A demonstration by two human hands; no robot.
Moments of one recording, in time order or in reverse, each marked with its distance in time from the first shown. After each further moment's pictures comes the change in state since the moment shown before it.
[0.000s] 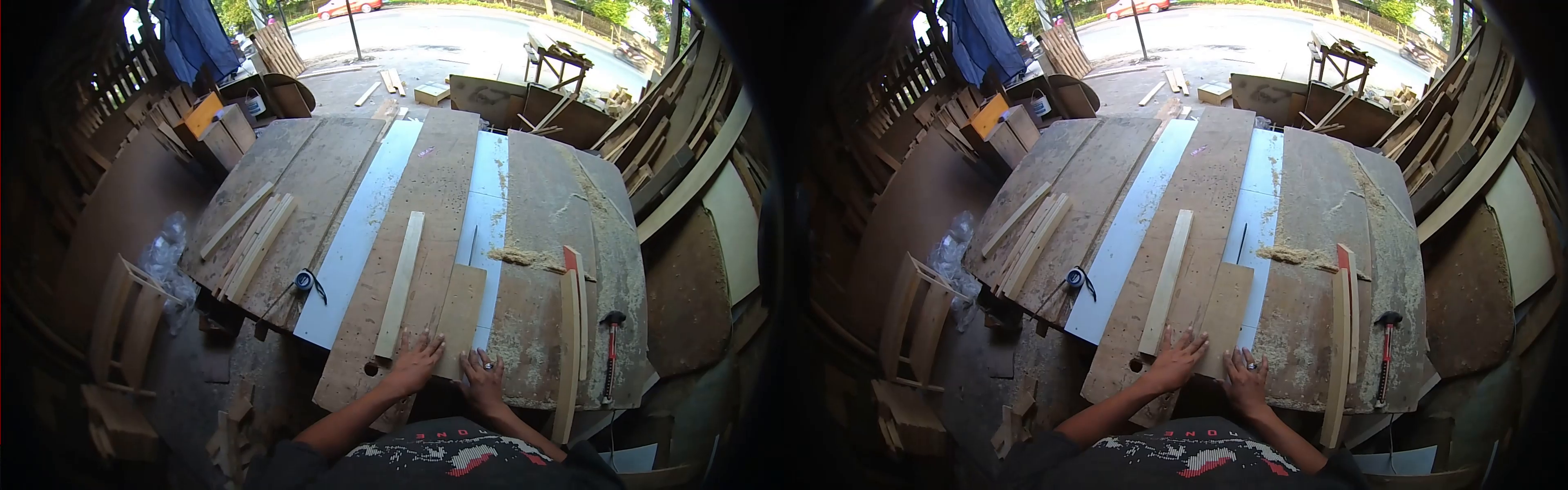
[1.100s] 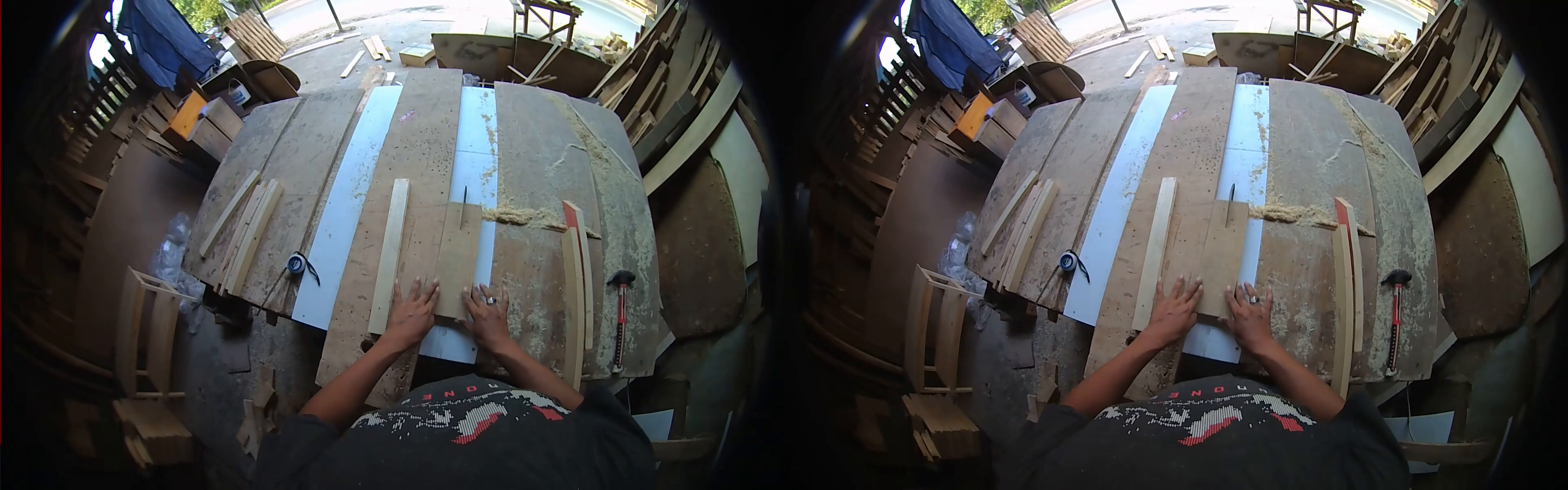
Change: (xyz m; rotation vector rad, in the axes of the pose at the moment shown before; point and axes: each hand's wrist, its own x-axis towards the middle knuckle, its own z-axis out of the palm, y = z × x) left_hand 0.052 -0.016 -0.004 0.019 0.138 -0.094; right_hand 0.067 0.042 -0.006 -0.024 0.018 0.012
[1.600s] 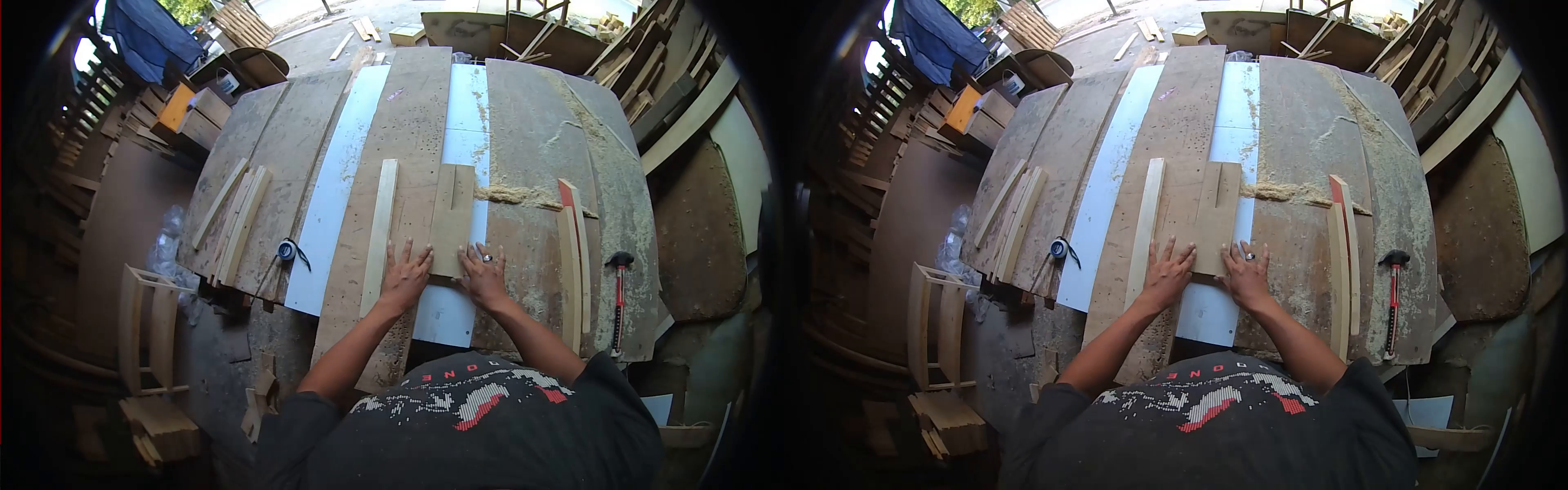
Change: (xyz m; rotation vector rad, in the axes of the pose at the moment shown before) left_hand 0.042 -0.015 -0.002 0.130 0.076 0.015; right_hand 0.045 0.025 -0.004 0.006 -0.006 0.021
